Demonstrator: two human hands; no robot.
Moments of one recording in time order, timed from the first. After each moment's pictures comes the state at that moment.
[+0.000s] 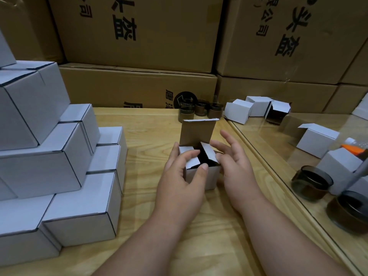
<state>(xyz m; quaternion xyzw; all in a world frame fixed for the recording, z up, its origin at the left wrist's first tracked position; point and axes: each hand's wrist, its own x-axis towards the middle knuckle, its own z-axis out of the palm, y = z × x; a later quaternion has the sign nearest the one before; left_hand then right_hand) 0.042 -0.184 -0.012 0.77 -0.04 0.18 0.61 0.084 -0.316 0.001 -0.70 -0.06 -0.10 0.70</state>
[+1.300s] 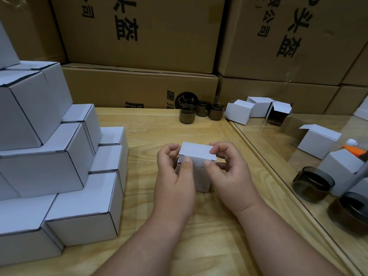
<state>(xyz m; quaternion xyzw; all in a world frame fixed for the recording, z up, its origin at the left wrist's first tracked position) 0.044 -0.183 -0.009 0.66 0.01 0.20 0.72 0.078 -0.308 -0.004 -0.76 -0.16 -0.19 0.60</state>
